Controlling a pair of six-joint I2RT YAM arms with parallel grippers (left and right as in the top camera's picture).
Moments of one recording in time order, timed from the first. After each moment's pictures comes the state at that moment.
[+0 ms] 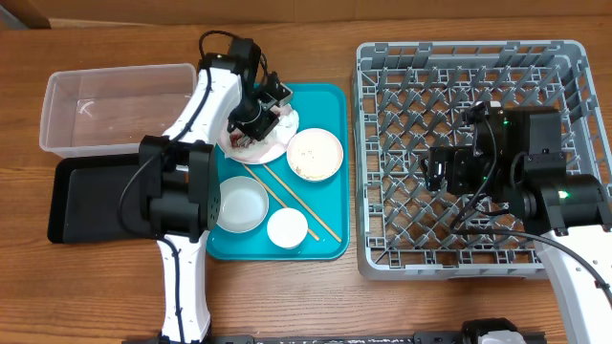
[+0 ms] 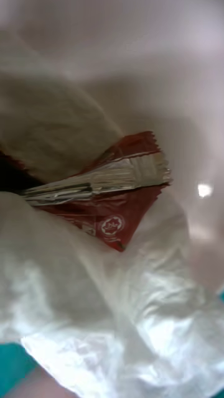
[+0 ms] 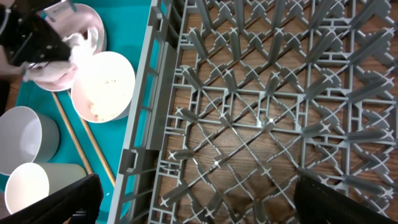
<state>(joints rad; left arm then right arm) -0.18 2.35 1.97 -1.14 0.16 0.50 0.08 1.17 1.17 -0.96 -0.23 0.07</state>
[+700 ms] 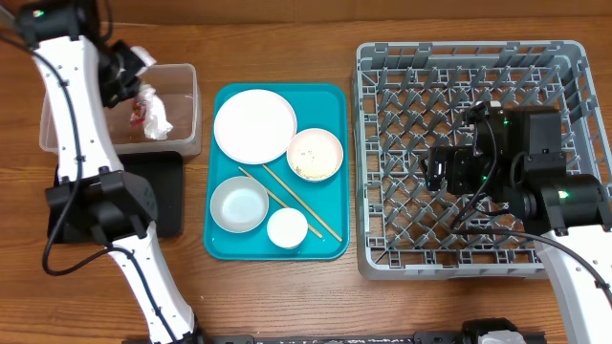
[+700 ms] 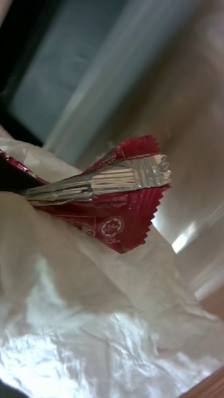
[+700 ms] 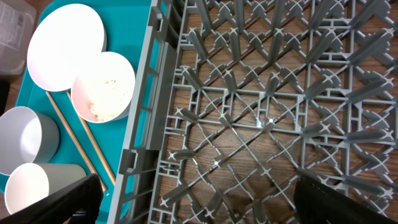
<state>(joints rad) 0.26 2.36 2.63 -1.65 0.04 -0.65 0.08 1.17 1.17 -0.96 -0.23 0.07</state>
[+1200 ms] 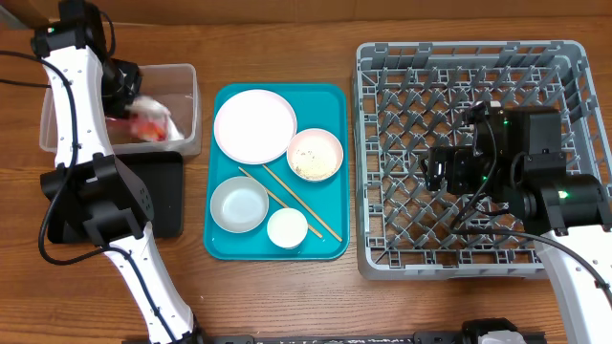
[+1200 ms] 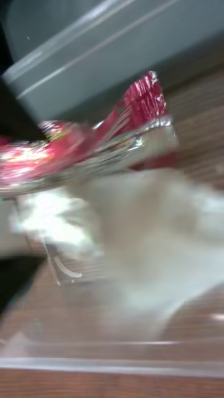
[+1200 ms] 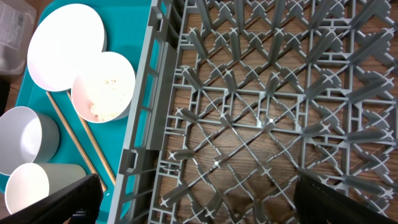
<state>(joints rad) 0.28 2.36 2.38 -1.40 -0.02 -1.09 0.08 1.17 1.17 -0.96 -0.23 0.07</state>
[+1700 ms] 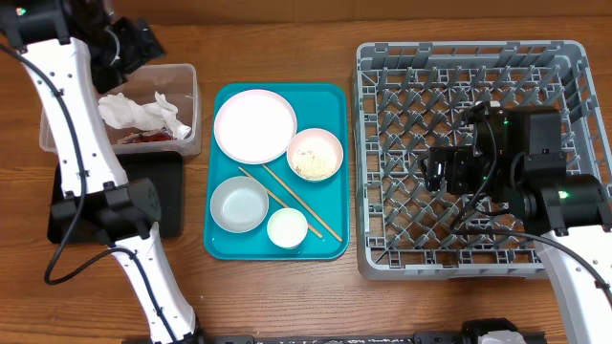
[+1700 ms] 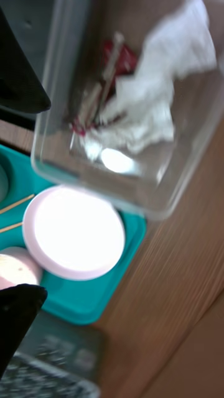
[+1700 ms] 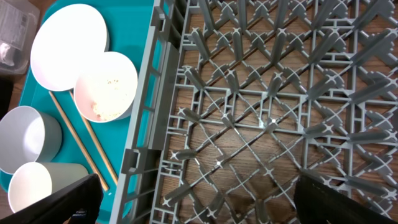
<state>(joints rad) 0.23 2.35 2.84 -1.68 0.27 -0.31 0.08 1.17 1.17 -0.96 -0.24 0.07</state>
